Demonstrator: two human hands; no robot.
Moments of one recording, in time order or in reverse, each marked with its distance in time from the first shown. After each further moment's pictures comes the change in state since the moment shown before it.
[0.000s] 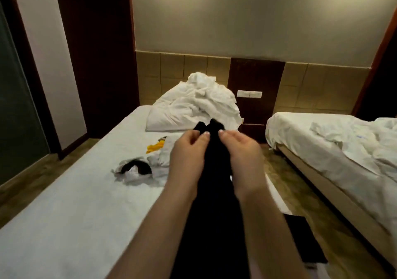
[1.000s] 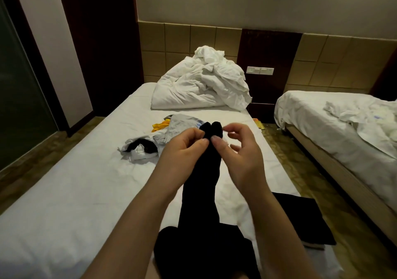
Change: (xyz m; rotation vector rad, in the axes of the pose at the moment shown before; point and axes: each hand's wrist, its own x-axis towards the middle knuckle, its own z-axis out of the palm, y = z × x) left_hand -0.001 -0.035 -0.034 0.066 -0.200 -0.021; right_hand 0.020 0.067 -0.005 -0.333 -0.067 -0.369
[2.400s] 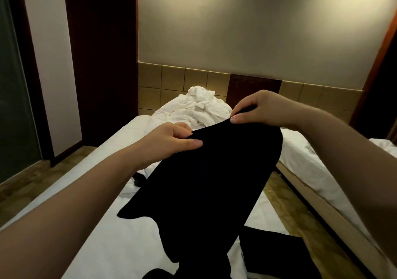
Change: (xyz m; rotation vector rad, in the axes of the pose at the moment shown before) left_hand 0.050 0.075 -0.053 0.260 -0.334 0.133; right_hand 0.126 -0.136 -0.083 -0.713 -0.647 -0.112
